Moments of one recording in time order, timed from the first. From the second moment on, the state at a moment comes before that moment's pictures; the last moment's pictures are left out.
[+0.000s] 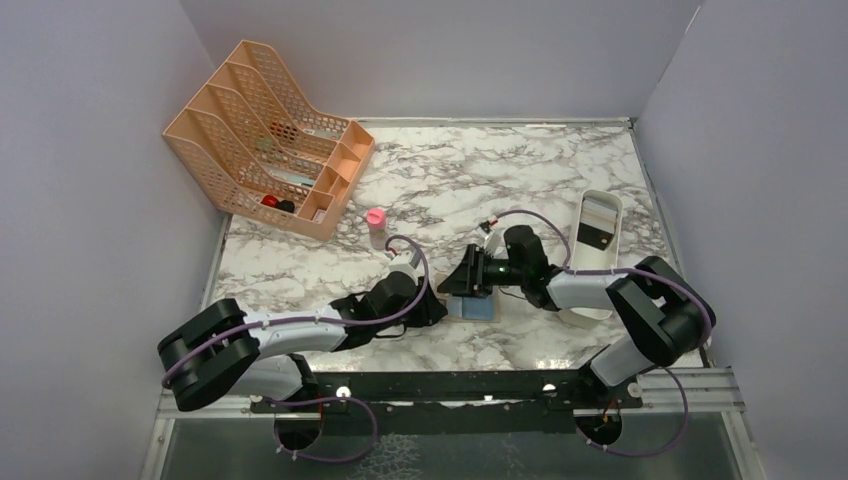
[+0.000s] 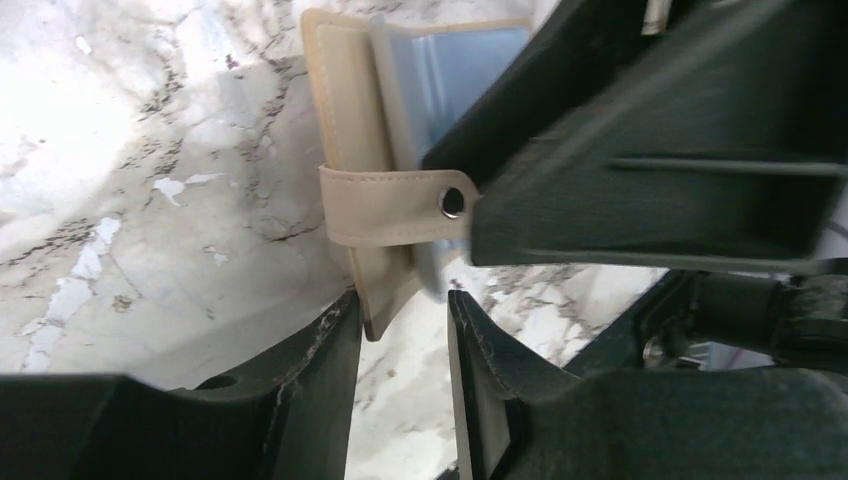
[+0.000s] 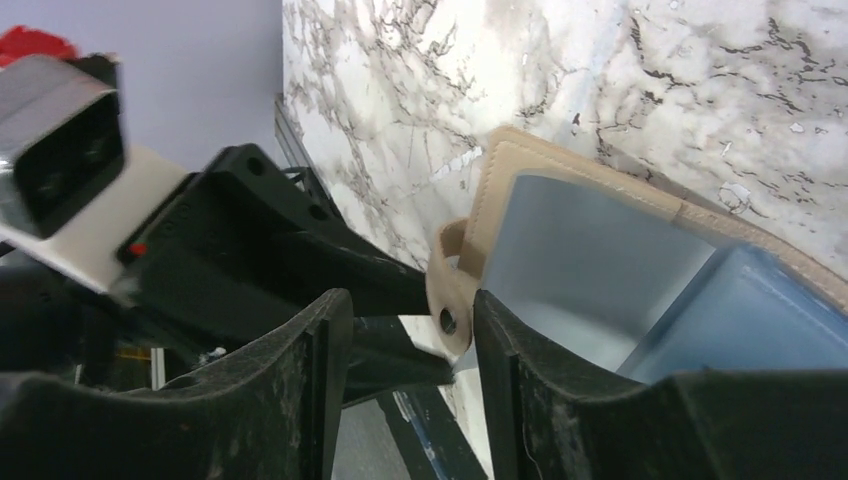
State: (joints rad) left arm -1.01 1.28 0.41 0.26 -0.09 -0.91; right arm 0.60 1.53 0.50 0.53 -0.66 0.91
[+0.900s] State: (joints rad) left arm -1.01 1.33 0.41 0.28 -0.10 -0.84; right arm 0.61 1.66 0.50 0.67 -0.68 0.97
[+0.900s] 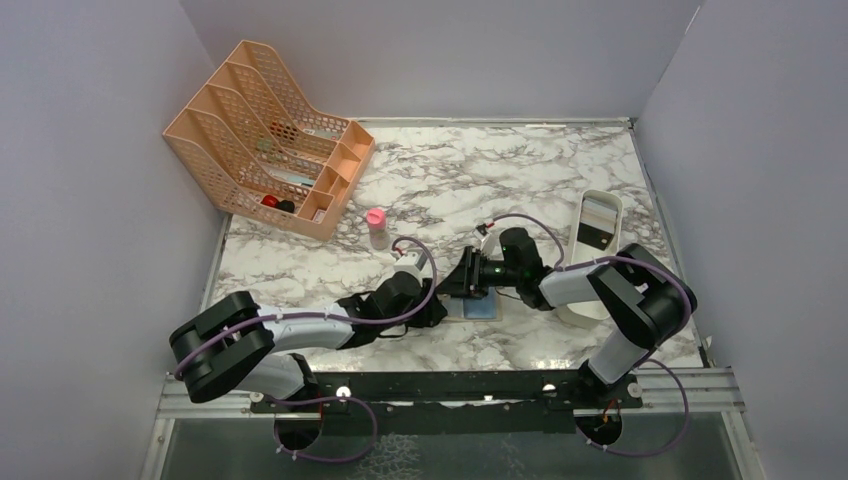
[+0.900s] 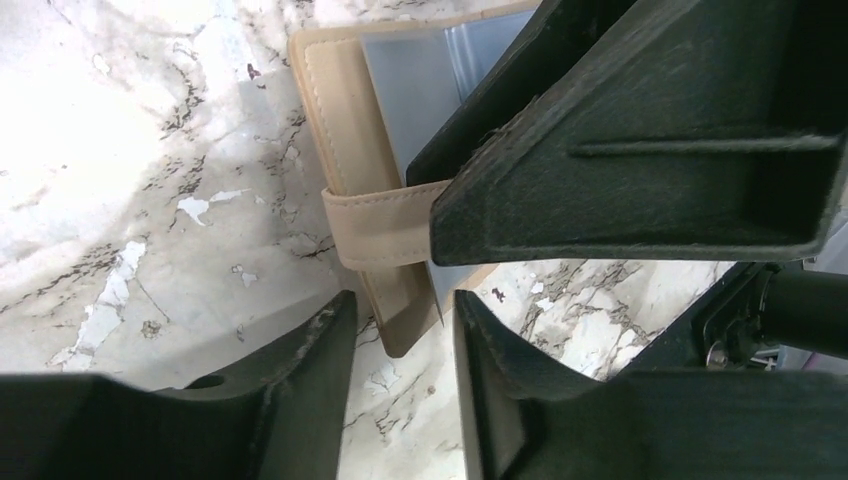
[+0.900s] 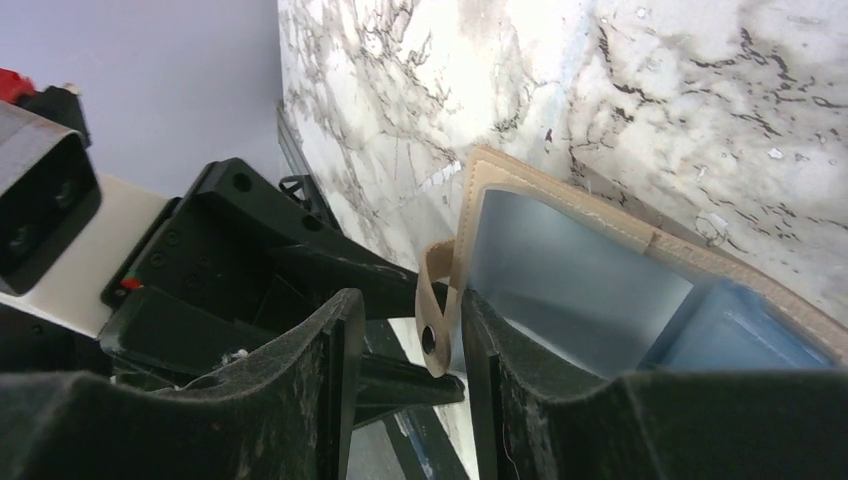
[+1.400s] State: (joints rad) left arm -1.01 1.33 0.43 0.26 -0.14 -0.85; right arm 0.61 1.29 0.56 0.17 -0.48 0.78
